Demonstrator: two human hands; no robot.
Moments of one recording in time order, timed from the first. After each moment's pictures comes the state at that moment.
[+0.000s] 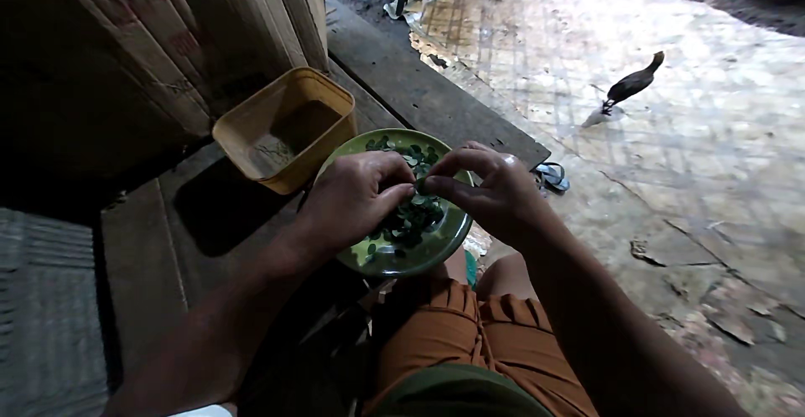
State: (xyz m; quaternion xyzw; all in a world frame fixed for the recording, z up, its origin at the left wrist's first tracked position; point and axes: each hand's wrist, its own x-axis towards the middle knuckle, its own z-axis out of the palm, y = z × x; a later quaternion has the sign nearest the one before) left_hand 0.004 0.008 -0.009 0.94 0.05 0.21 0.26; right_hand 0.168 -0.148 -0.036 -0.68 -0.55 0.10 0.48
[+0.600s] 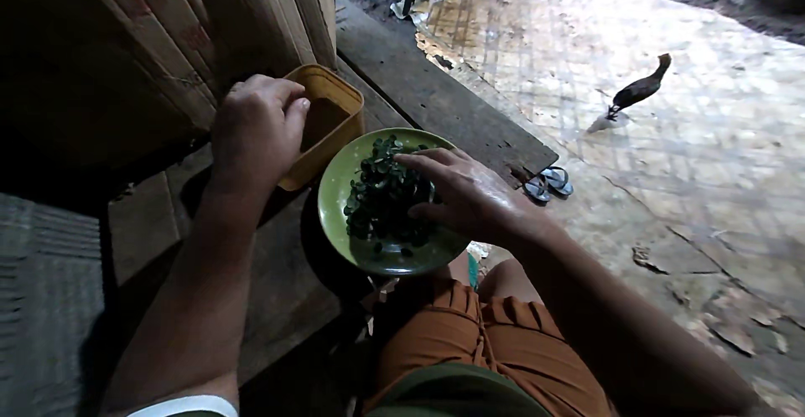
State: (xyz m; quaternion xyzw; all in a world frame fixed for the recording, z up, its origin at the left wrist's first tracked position) left_hand -0.020 0.086 0.023 0.92 0.31 0.25 0.04; right_hand 0.162 -0.121 -0.028 -0.72 -0.65 0.10 0.22
